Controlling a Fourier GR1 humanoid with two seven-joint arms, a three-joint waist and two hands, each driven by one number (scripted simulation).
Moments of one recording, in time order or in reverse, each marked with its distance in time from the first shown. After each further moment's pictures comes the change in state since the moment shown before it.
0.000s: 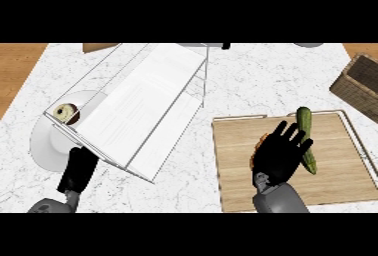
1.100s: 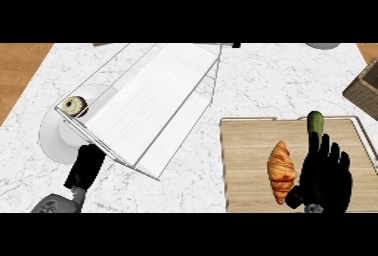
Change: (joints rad) left arm -0.036 -0.003 -0.046 -0.005 -0.003 0.008 0.014; right arm 0.142 -0.444 0.169 -0.289 -0.415 -0.237 0.011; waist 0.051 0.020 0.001
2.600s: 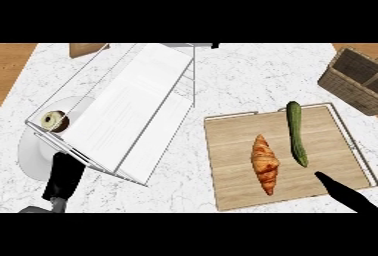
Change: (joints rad) left arm 0.085 0.070 0.052 -0.028 0.055 0.022 -0.024; right arm 0.309 -0.228 -0.268 -0.089 -0.689 -0.911 -0.880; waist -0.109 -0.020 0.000
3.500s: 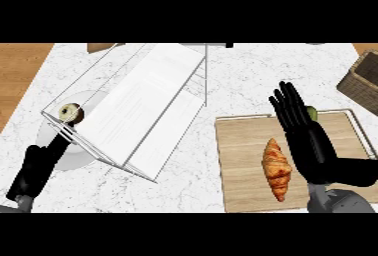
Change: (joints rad) left arm -0.004 0.152 0.049 0.058 0.018 -0.049 0.041; right arm -0.392 0.353 0.052 0.139 -0.760 0.607 -0.441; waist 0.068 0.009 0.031
